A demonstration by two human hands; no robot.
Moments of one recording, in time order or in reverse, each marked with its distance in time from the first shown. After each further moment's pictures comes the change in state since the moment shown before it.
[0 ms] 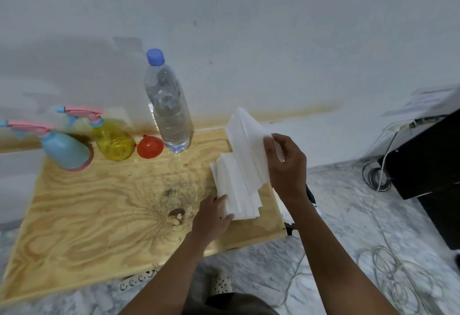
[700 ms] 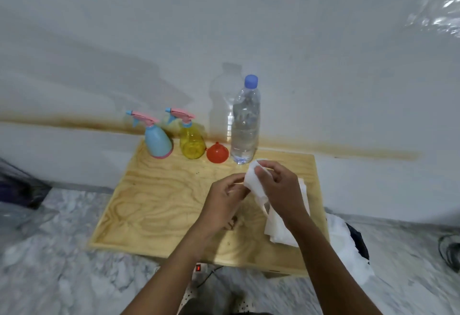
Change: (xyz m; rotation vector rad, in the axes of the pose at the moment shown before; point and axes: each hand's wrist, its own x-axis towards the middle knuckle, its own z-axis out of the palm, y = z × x) left_hand -0.096 0.009 -0.155 -0.916 0.477 0.214; right_hand -0.044 -0.051 0.097 0.115 -0.533 0.061
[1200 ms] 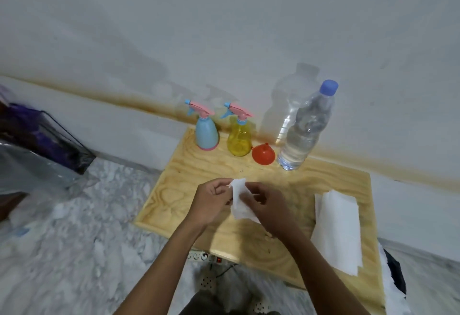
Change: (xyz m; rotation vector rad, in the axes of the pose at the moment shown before) left_hand -0.016 -0.030 -0.132 -0.118 0.272 -0.327; right_hand -0.006 0.015 0.123 -0.229 -0.432 -0.015
